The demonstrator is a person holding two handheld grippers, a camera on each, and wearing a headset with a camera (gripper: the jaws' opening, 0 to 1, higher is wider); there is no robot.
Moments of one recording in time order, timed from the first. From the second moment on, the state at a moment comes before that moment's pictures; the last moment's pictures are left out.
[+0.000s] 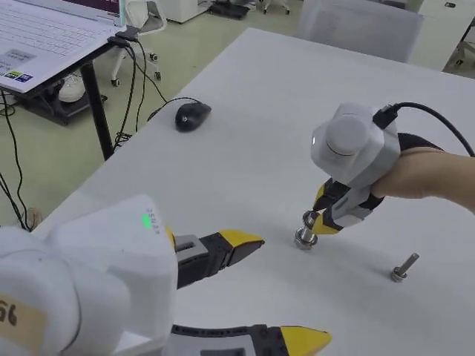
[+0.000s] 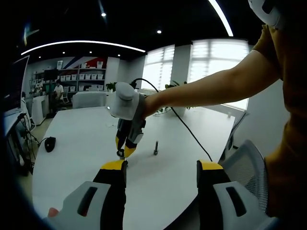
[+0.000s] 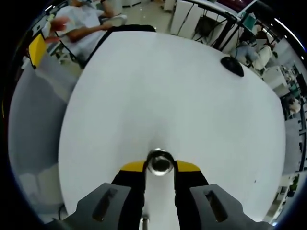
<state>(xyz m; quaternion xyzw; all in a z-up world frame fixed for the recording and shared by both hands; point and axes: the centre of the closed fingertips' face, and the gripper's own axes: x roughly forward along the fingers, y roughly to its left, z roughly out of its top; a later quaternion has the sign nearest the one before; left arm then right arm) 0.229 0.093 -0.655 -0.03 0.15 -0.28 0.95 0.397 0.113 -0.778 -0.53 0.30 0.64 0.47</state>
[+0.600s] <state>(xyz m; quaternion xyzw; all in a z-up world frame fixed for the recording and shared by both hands) 0.233 0.095 -0.664 -0.04 0.16 -0.28 0.95 0.402 0.114 -0.805 -0.52 0.32 0.64 0.47</state>
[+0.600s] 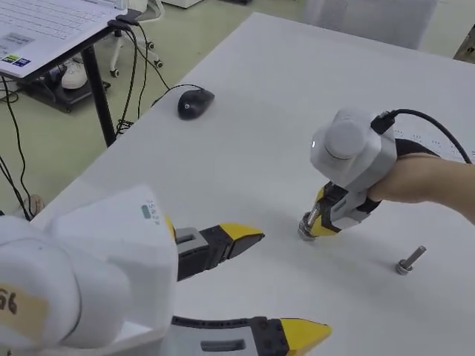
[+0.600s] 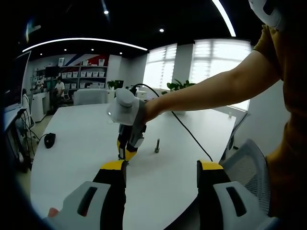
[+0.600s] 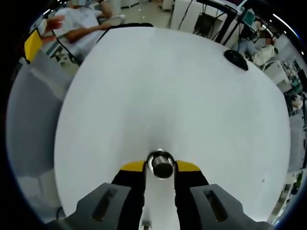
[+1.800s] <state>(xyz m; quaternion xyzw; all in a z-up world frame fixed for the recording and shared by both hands) 0.242 0.093 -0.668 -0.03 0.16 -0.30 0.94 0.395 0.080 -0.776 -0.47 0.28 0.63 0.55</state>
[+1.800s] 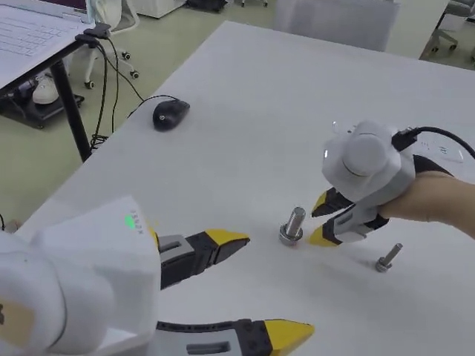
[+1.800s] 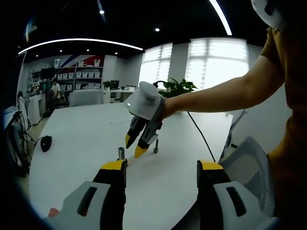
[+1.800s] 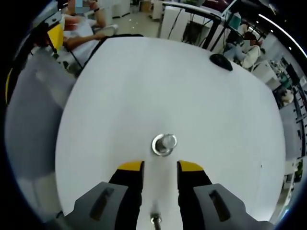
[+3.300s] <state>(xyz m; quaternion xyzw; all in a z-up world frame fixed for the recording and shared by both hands) 0.231 0.070 -0.647 -0.03 0.15 -0.39 0.91 0.275 -0.071 -0.687 -0.09 0.14 0.56 0.81</state>
